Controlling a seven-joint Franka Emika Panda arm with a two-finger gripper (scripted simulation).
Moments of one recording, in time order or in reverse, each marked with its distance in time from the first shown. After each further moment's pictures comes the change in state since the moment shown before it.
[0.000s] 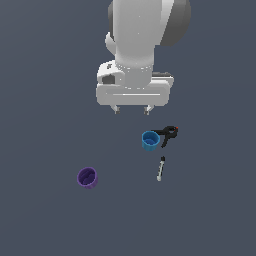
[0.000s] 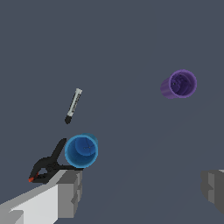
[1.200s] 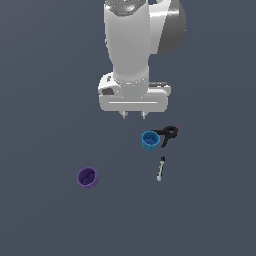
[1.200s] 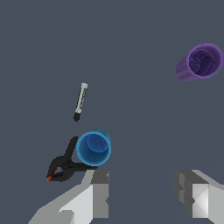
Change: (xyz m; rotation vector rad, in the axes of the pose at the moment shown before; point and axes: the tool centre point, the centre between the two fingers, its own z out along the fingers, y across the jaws) arm -0.007 -0.009 0.028 0.100 -0.061 0.099
